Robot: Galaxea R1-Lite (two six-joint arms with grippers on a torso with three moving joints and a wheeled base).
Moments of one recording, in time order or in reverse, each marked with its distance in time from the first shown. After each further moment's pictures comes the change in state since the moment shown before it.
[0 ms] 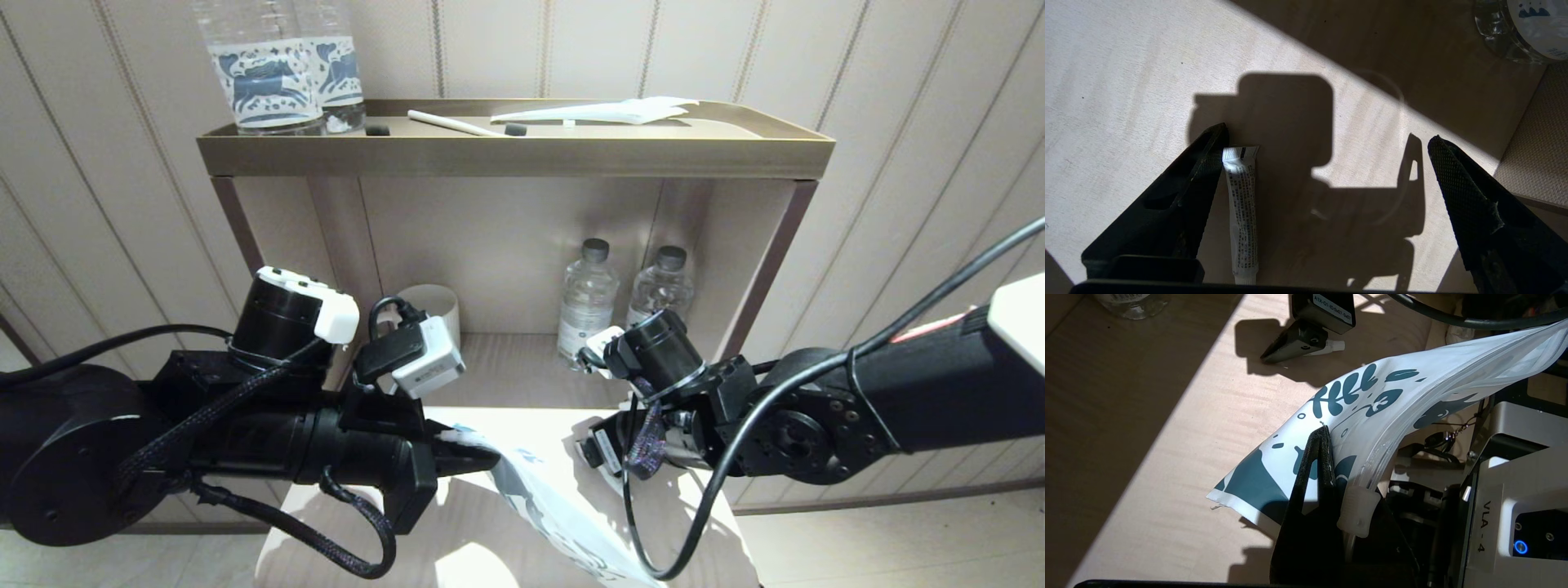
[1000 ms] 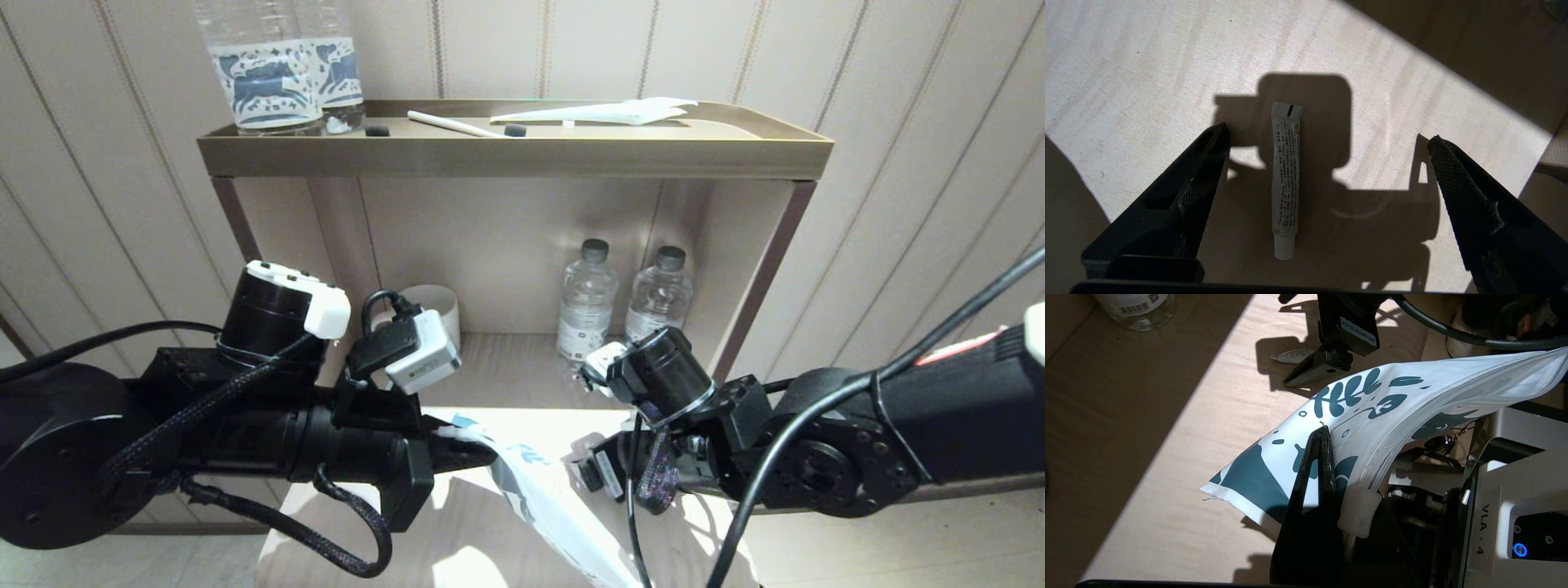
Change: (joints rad) left arm -0.001 -0.019 -0.001 -0.003 0.000 -0.001; right arm 0.046 -0.025 0.108 0.000 0.061 0.051
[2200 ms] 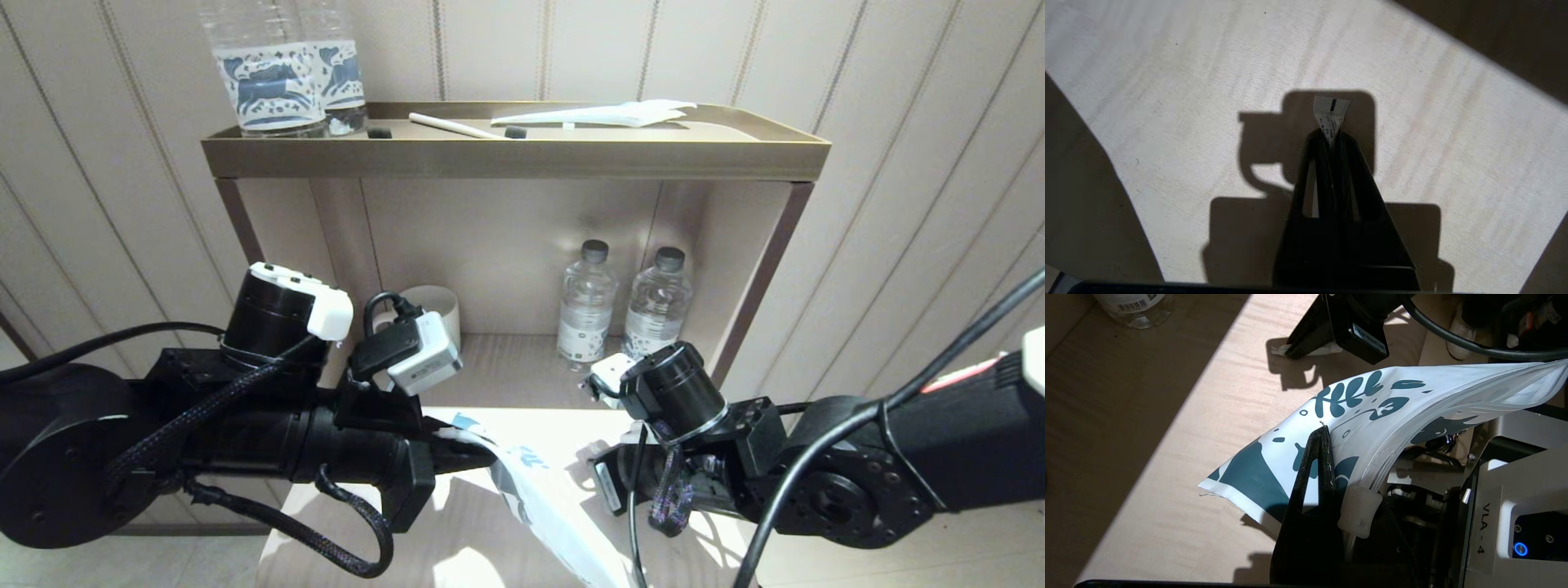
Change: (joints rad) left arm 0.000 0.006 0.000 0.000 0.002 0.000; right arm -0.017 0.003 0.126 -0.134 0.065 0.031
